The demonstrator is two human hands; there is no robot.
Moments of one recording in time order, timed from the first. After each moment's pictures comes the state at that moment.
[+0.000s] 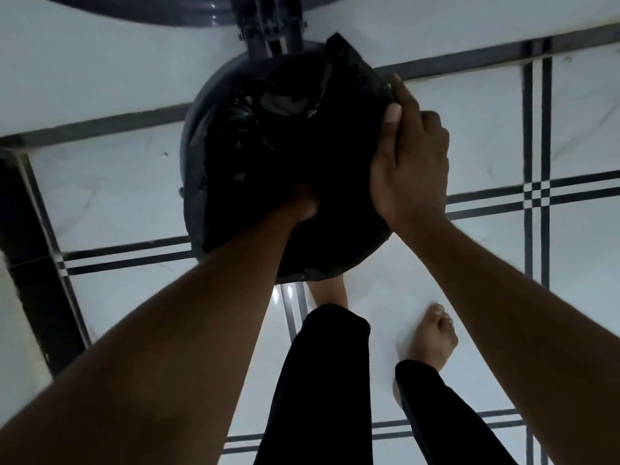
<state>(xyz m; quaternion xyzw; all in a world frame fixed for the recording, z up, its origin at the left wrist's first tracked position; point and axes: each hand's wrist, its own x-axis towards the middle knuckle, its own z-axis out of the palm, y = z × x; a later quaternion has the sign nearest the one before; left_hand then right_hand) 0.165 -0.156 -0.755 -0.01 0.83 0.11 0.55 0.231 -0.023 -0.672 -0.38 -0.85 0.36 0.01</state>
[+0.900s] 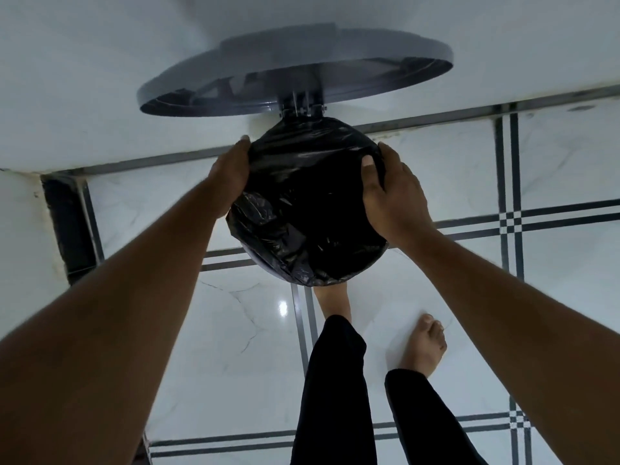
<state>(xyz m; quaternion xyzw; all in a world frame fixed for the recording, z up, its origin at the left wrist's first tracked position) 0.048 -0.238 -0.656 -0.28 0.80 0.35 0.41 0.207 -0.021 -0.612 -0.34 -0.84 0.39 -0.15</state>
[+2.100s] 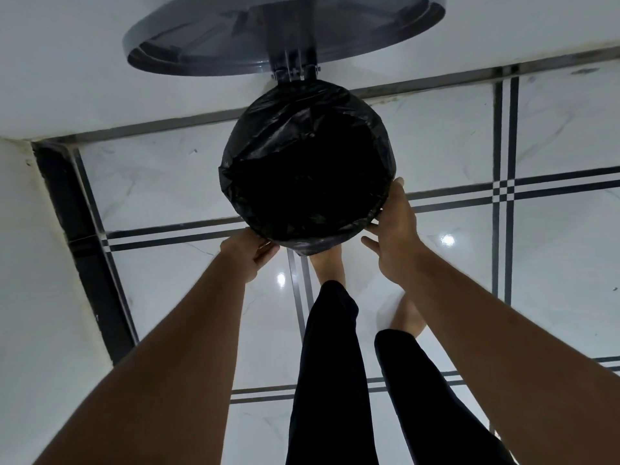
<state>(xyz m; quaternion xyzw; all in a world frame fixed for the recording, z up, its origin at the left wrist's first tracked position) 0.202 -0.277 -0.644 -0.56 0.56 0.47 0.40 0.263 -0.055 -0.574 -0.65 -0.41 0.61 -0.19</state>
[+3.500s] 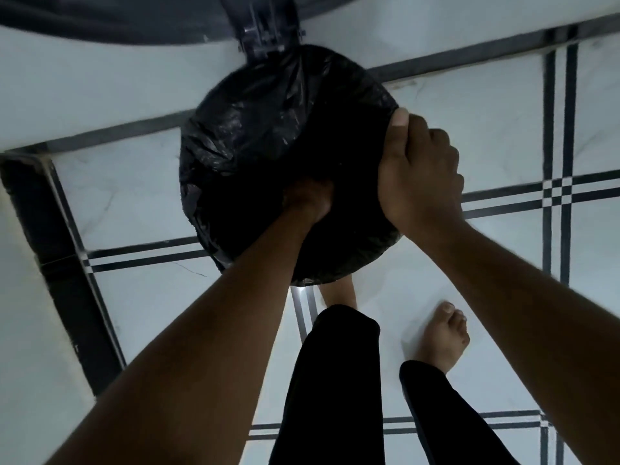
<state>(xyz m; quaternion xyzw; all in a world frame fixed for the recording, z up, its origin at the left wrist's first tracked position) 0.161 -0.133 -0.743 -0.10 0.84 0.14 0.52 0.223 -0.014 -0.649 -0.42 -0.82 0.36 -0.14</state>
